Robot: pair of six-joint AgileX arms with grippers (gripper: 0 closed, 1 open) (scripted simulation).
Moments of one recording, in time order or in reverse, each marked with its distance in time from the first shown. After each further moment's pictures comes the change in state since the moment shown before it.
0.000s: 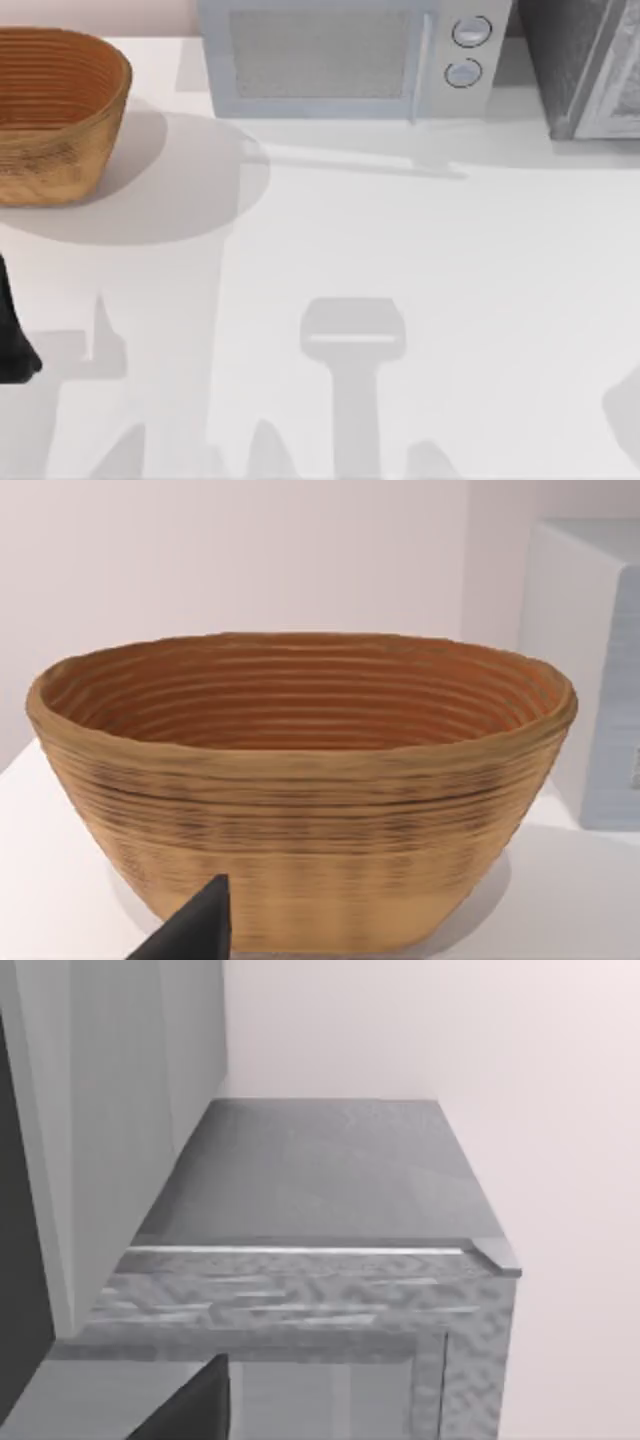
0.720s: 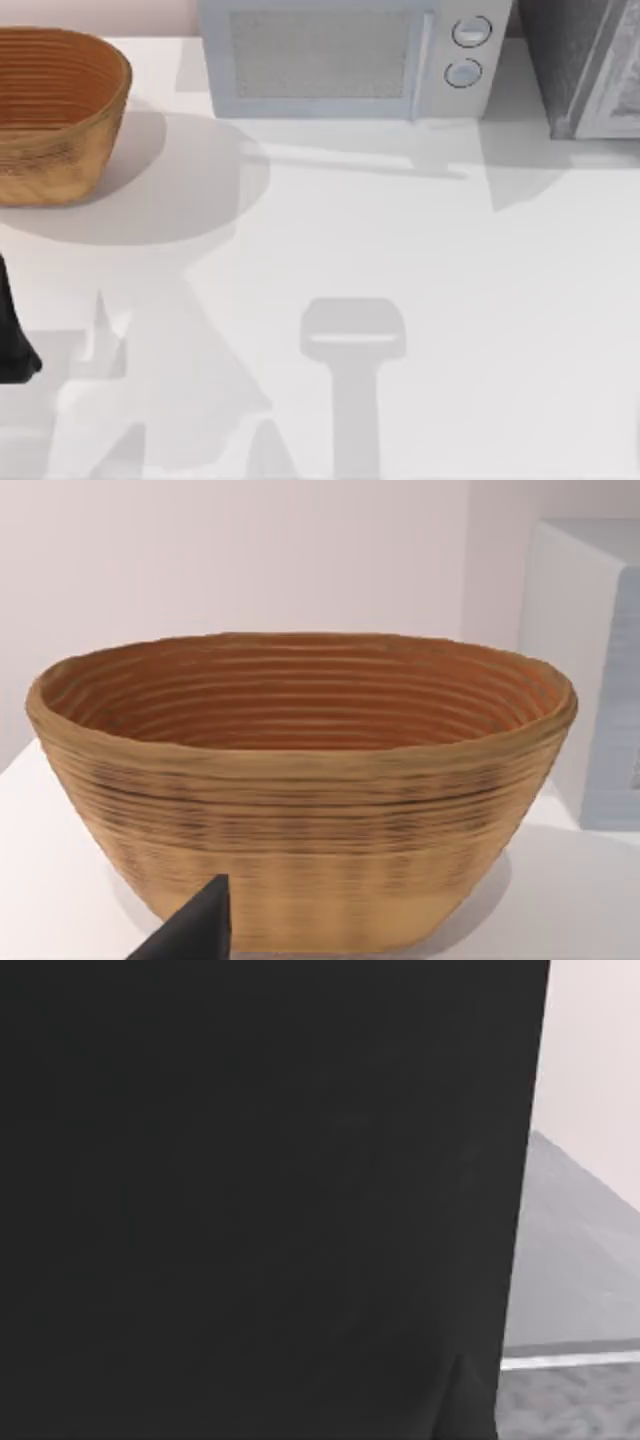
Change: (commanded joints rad) left arm 0.000 0.000 0.000 0.000 0.000 0.000; right arm 0.820 0.013 0.026 -0.043 0.820 0.001
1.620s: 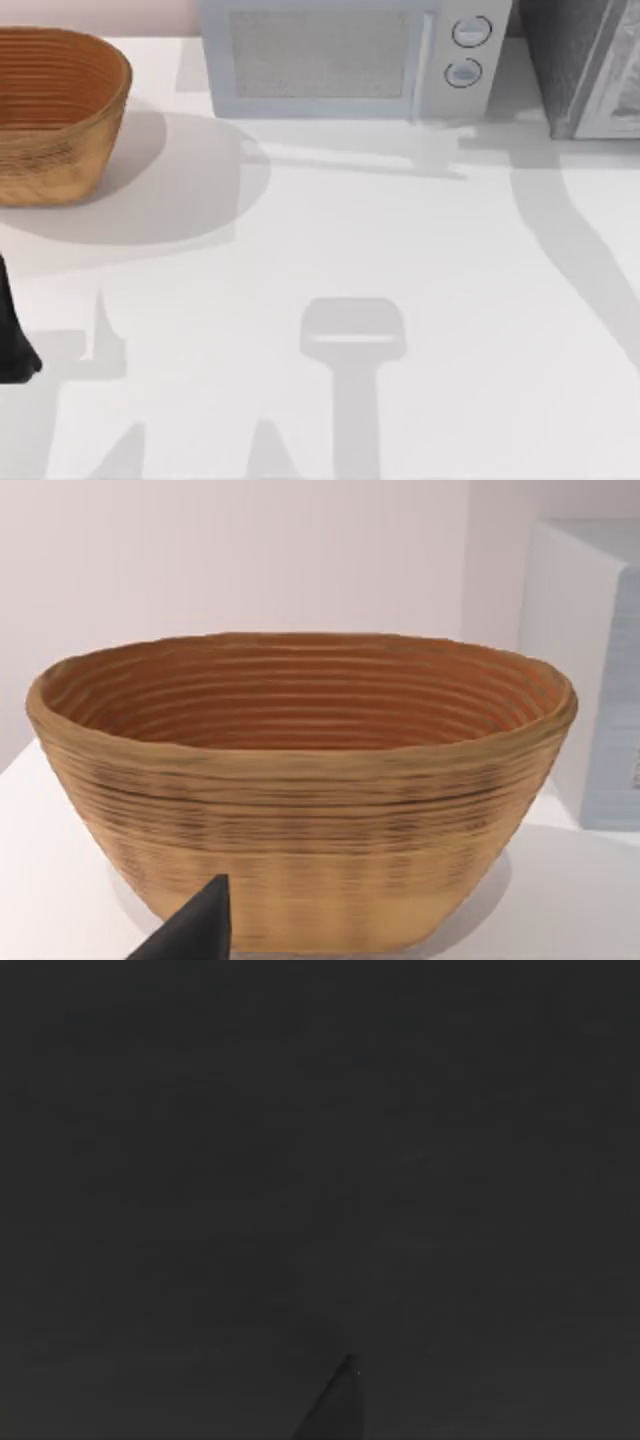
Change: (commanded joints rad) left arm 0.000 0.000 0.000 0.000 0.000 0.000; right arm 0.621 -0.079 -0.045 -0.019 0.664 -0.013
